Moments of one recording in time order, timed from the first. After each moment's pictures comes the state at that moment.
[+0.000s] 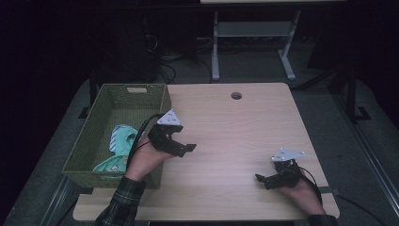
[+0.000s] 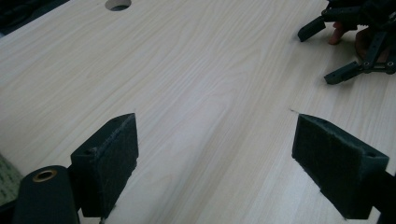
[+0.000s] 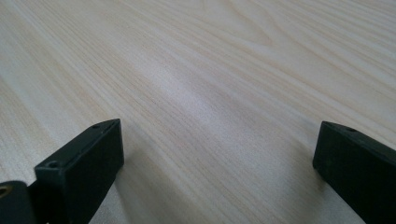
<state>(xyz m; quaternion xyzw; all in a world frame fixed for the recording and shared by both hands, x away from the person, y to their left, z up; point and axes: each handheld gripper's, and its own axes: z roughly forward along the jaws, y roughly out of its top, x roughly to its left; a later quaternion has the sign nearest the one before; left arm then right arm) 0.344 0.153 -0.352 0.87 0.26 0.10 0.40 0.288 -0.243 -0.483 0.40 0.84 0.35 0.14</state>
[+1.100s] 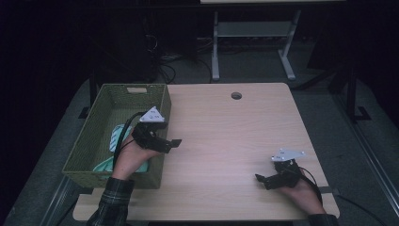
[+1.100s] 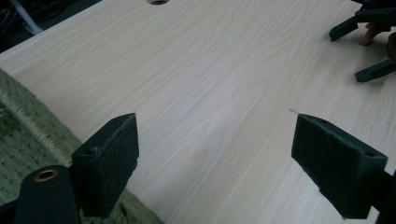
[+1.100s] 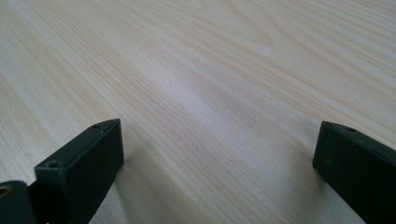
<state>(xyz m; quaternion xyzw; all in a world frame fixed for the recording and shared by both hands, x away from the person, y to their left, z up) 0.346 0.194 -0.349 0.86 0.29 0.13 0.40 0.288 -0.244 -0.483 0.39 0.84 0.35 0.14</state>
